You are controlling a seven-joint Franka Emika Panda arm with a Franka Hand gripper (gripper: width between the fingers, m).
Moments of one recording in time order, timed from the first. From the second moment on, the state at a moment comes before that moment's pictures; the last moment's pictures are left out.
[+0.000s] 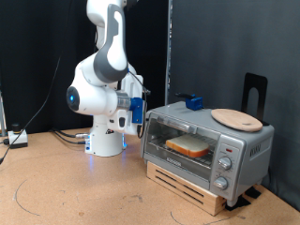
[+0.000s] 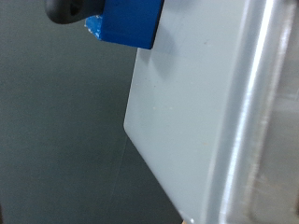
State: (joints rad) arm -0.67 -0.30 0.29 -2.75 0.88 1.36 -0.52
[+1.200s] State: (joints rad) arm -0.74 -0.18 0.29 -2.59 1.04 1.54 -0.44
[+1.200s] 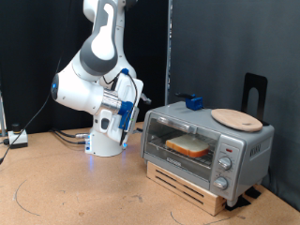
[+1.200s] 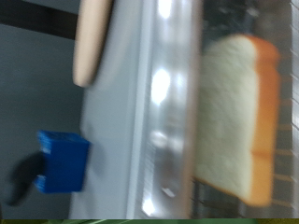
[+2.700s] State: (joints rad) arm -0.70 0.18 0.38 -2.21 1.16 1.56 -0.10
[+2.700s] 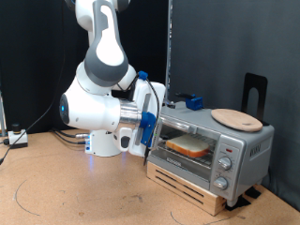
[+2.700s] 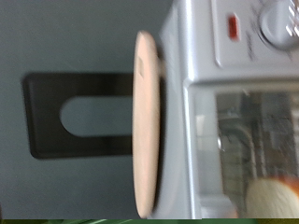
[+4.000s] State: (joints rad) arm -0.60 0.55 0.39 -1.85 0.90 1.61 -0.10
